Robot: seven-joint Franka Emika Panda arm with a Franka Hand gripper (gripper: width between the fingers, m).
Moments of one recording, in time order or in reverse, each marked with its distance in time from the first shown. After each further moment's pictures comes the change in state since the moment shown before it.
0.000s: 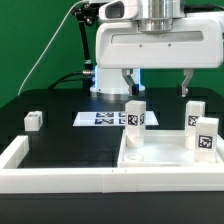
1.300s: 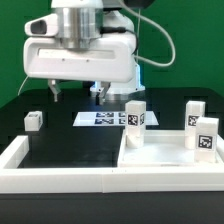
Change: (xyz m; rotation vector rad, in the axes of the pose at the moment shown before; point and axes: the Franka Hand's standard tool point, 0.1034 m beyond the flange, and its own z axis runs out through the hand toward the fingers) arm -0.032 0.168 0.027 -0.081 -0.043 -0.073
